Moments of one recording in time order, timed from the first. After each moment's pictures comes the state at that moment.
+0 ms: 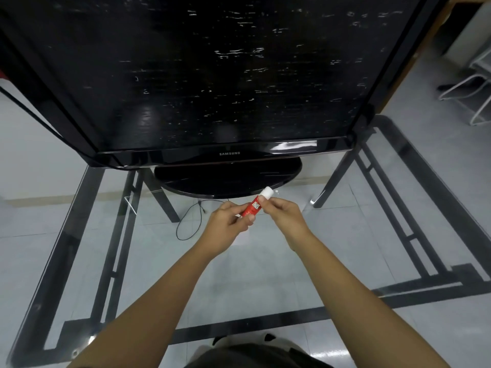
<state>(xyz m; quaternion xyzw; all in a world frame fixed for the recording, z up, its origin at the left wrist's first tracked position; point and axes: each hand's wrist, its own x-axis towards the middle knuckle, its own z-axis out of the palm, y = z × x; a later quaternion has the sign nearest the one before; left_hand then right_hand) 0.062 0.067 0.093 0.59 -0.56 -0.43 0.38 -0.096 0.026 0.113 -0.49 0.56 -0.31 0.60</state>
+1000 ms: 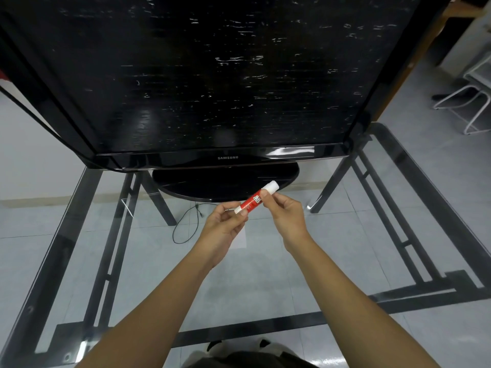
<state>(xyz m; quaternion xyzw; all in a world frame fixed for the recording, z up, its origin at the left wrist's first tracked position) 0.051 0.073 0.105 0.48 -0.27 -0.63 0.54 -0.091 0.026 0.127 -0.46 0.53 -0.43 0.57</state>
